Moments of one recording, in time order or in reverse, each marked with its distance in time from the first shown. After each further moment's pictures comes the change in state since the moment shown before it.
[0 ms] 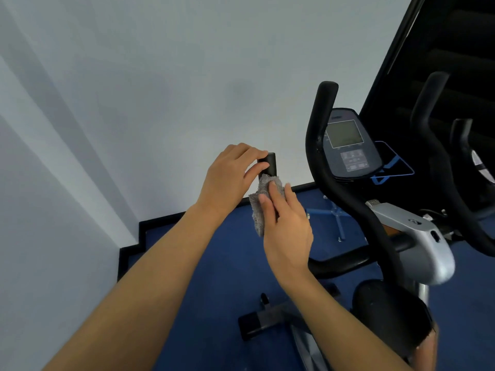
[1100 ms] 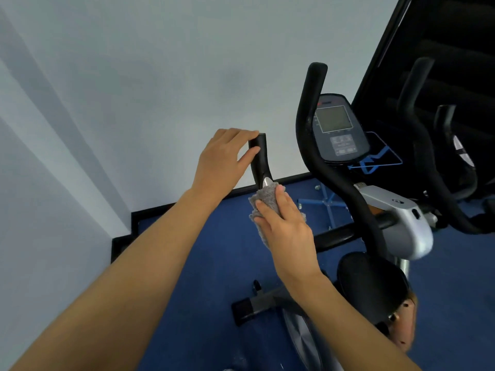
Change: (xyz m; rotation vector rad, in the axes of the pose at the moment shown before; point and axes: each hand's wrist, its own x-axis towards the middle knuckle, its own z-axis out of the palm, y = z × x) left_hand -0.009 0.007 0.002 0.030 0.020 -0.062; right_hand -0.037 0.032 -0.021 -0.276 -0.140 -0.311
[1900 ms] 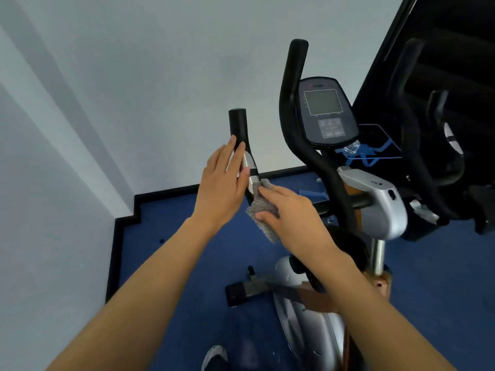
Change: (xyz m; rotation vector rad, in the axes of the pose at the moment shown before) left_hand -0.079 0.055 0.023 0.102 -0.180 -0.205; right_hand -0.010 0.035 -0.065 0.189 -0.431 0.004
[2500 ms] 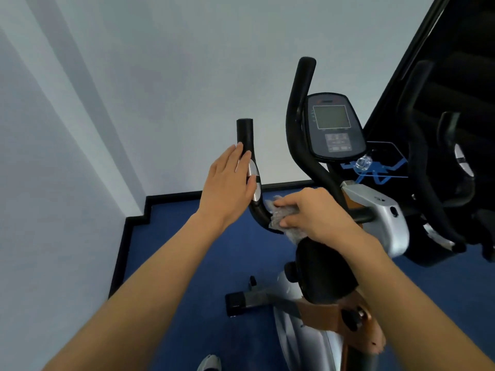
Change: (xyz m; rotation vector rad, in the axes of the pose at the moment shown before) left_hand 0.005 0.022 -0.014 0.193 -0.059 -0.056; right_hand 0.014 0.015 -0.051 -0.164 -0.265 0.006
